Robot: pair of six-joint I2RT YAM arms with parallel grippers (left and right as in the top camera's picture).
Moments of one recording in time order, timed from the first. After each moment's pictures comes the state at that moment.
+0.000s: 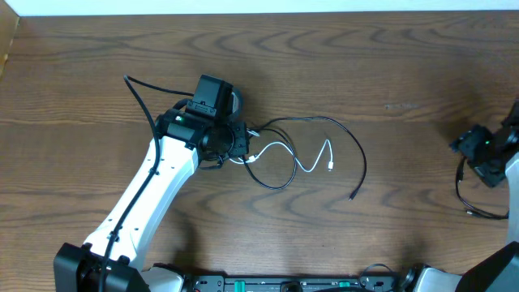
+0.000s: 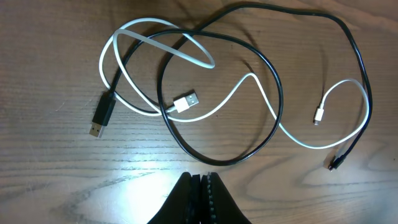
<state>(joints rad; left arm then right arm) -0.35 1.48 1.19 -0.92 0.21 -0.43 -0.45 1.45 1.10 -0.92 -0.05 0.42</state>
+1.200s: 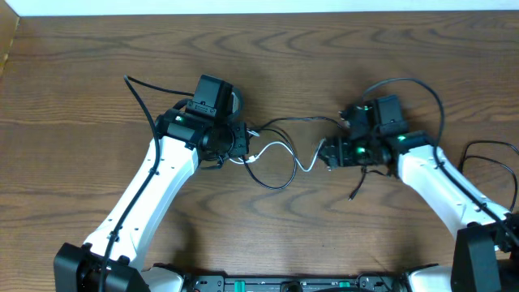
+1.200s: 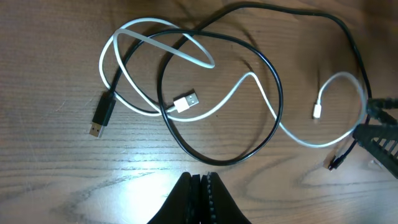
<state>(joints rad) -0.35 1.48 1.19 -0.92 0.21 -0.43 0.27 1.54 0.88 -0.43 -0.47 0.25</state>
